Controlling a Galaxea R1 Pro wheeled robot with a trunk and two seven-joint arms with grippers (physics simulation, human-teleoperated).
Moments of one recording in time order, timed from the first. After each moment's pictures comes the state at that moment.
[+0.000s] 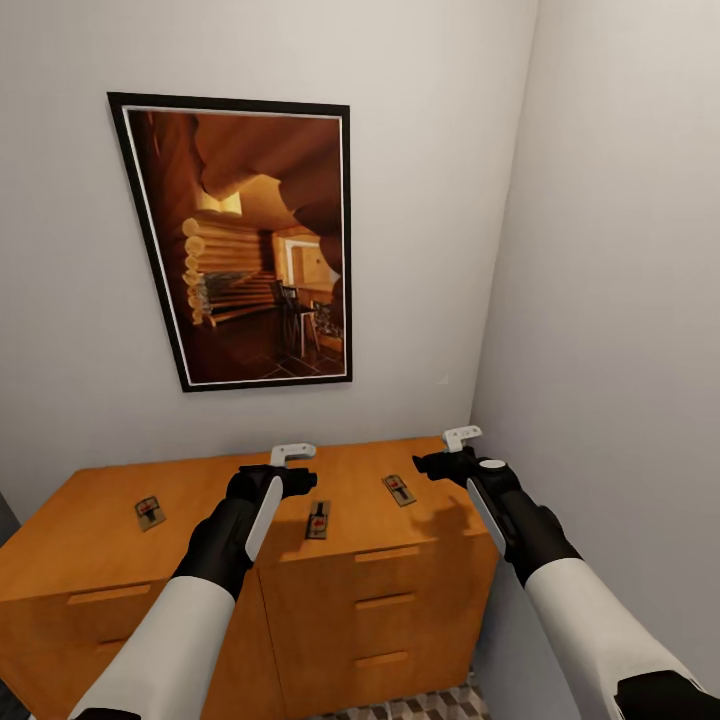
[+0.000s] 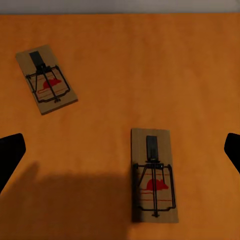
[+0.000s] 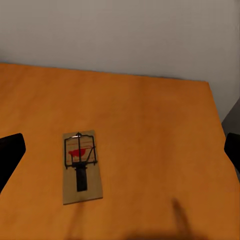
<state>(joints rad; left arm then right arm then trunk) -0.73 -0.17 -0.02 -0.97 0.08 0.77 0.18 -0.79 0.00 0.15 -0.85 0.00 0.46 0.14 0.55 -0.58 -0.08</state>
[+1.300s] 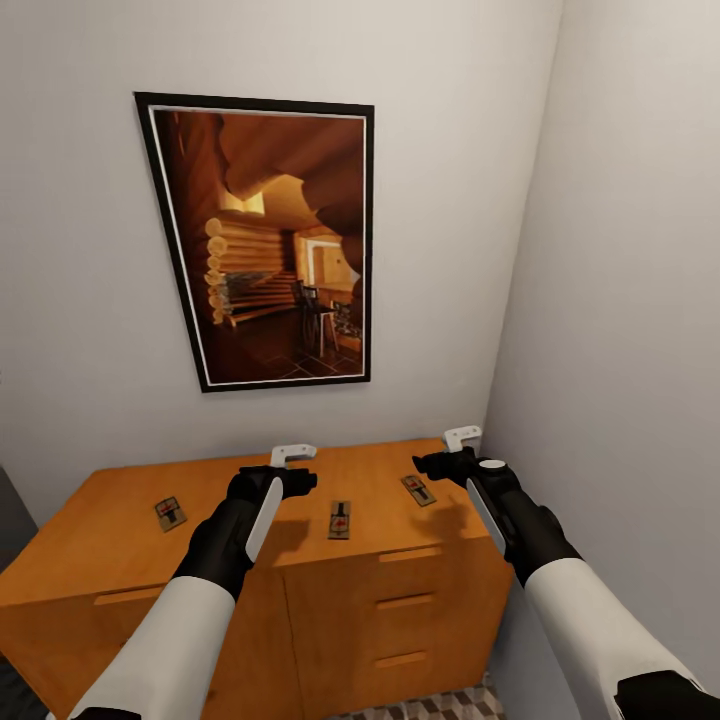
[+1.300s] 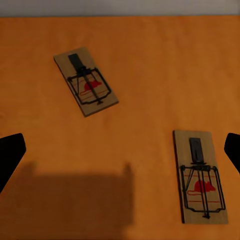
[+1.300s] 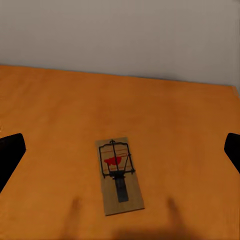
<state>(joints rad) -0.73 -0.17 -0.02 -0.96 0.08 0.76 0.18 -0.79 0.00 0.15 -0.85 0.00 0.46 0.14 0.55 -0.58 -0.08</state>
